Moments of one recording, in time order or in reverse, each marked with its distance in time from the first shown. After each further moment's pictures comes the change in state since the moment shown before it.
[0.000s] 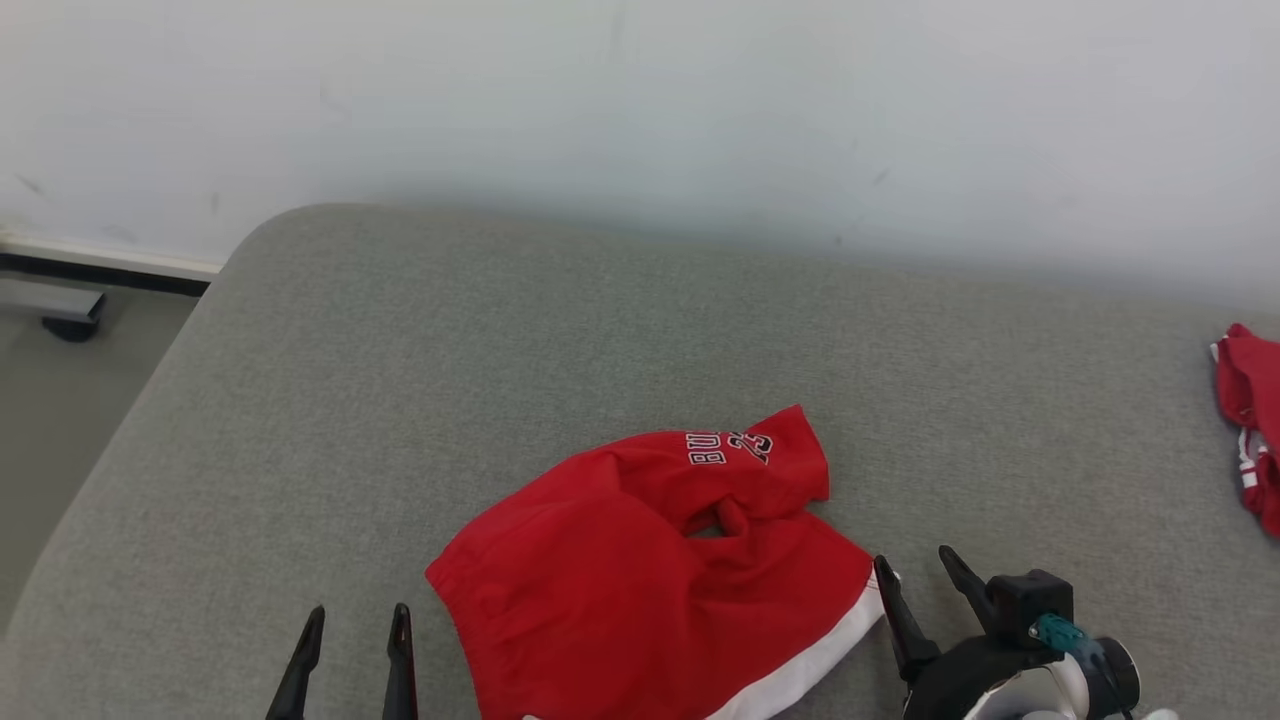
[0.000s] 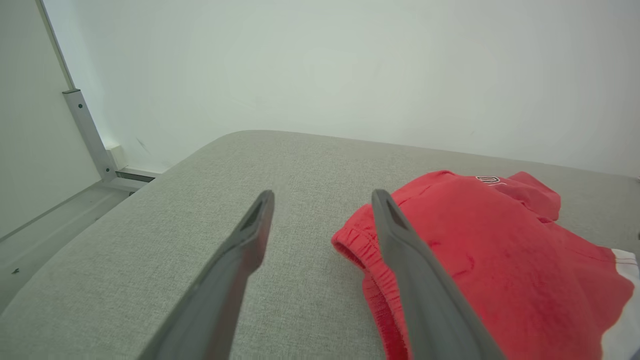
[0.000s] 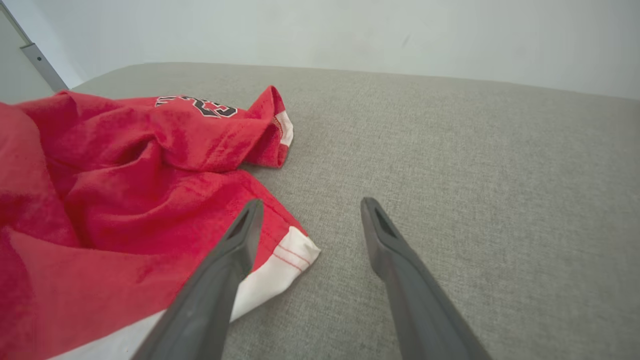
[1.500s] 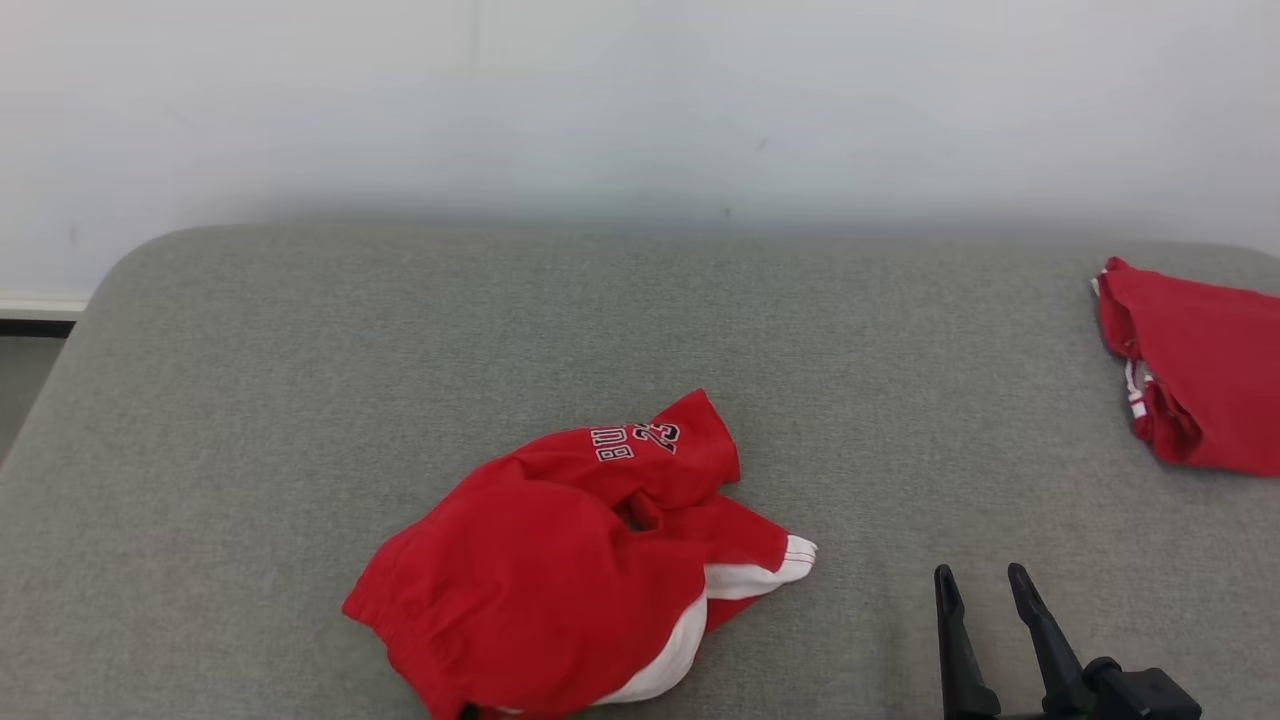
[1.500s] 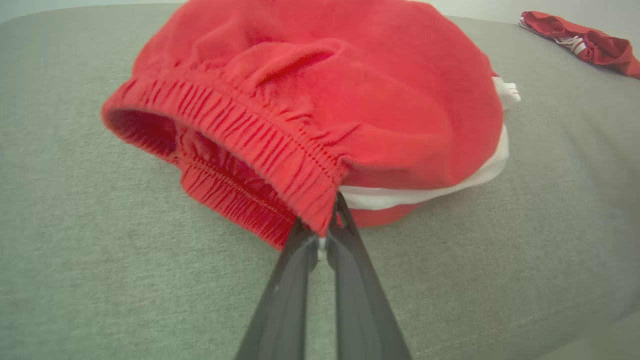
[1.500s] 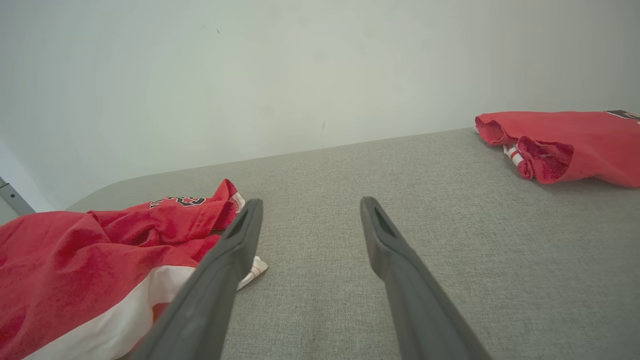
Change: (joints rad) left arm -0.090 0.086 -0.270 0.170 -0.132 -0.074 0.134; right arm 0.331 0.101 -0.143 -0.541 0.016 0.000 -0.055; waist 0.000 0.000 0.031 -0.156
